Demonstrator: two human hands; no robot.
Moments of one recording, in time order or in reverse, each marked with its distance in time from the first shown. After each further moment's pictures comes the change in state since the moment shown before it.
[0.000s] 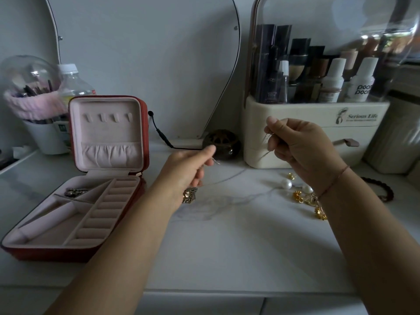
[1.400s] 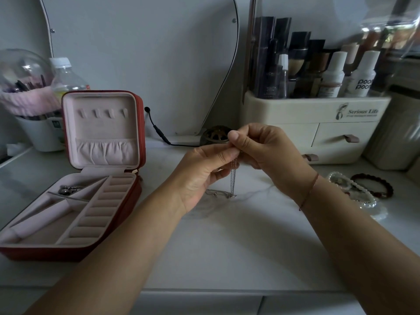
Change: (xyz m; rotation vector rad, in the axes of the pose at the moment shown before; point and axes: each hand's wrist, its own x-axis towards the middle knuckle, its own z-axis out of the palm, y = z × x) left_hand -0.009 0.004 0.024 -0.304 -0.332 0.079; right_hand -0.022 0.001 0.044 -0.044 -0.251 -0.092
